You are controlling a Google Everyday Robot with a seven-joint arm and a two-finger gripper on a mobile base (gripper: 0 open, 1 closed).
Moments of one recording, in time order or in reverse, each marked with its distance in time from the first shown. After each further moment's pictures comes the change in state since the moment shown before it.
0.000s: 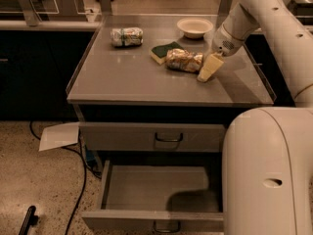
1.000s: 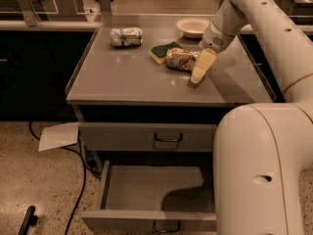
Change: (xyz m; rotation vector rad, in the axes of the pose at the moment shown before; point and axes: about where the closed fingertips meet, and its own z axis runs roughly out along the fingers) arm -0.033 0.012 -0.002 -0.031 -0.018 -0.041
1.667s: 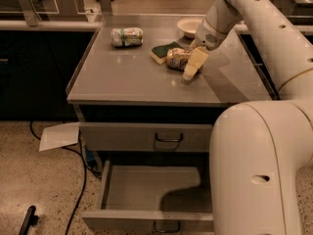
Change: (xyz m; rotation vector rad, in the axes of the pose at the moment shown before) arm -0.030 0.007 0.004 -0.015 -0.024 -0.038
